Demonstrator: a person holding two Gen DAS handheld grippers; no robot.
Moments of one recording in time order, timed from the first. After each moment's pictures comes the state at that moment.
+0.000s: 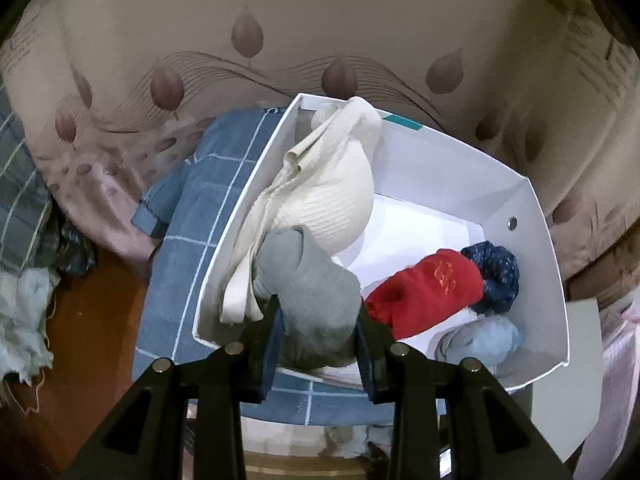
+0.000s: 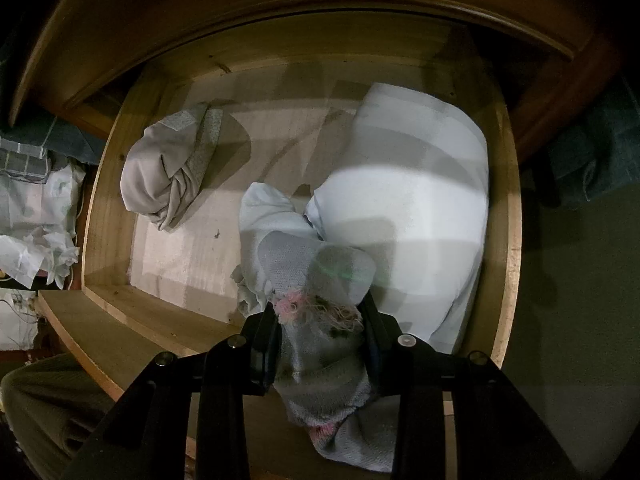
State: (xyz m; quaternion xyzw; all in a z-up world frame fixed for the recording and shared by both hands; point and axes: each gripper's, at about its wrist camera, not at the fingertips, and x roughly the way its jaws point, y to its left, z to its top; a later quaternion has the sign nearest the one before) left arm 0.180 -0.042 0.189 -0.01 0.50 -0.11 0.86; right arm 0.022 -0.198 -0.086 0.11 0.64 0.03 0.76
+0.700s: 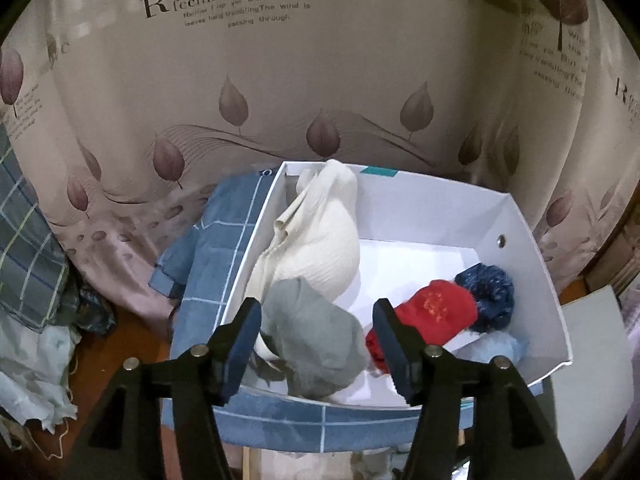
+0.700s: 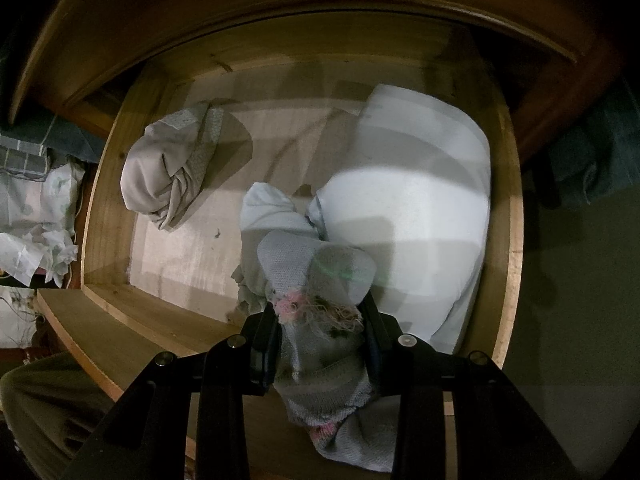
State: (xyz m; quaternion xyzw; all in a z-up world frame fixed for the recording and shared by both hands) left arm 0.163 -0.054 0.224 0.05 0.41 -0.13 0.90; right arm 0.023 -0.196 -0.086 0.11 0.64 0.03 0.76
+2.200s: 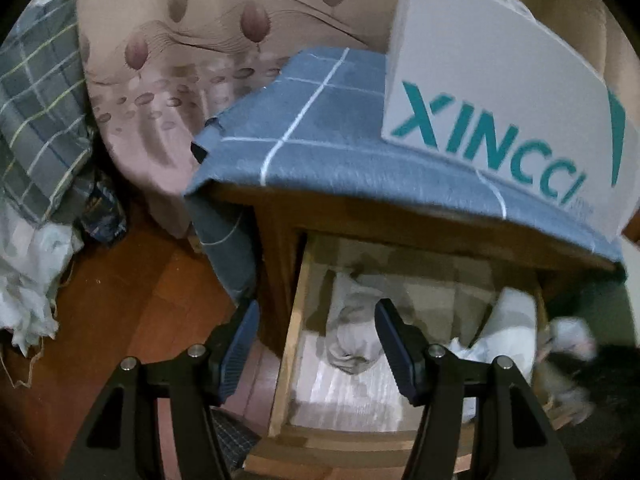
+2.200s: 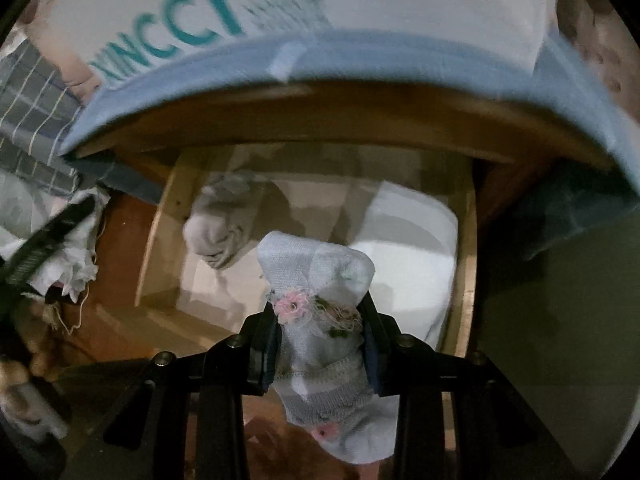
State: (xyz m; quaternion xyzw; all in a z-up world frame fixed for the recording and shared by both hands) left arm 0.052 0.060 0.032 0.02 0.45 -0.07 0.89; right arm 0.009 -0.196 0.017 0.10 0.56 0.05 0.82
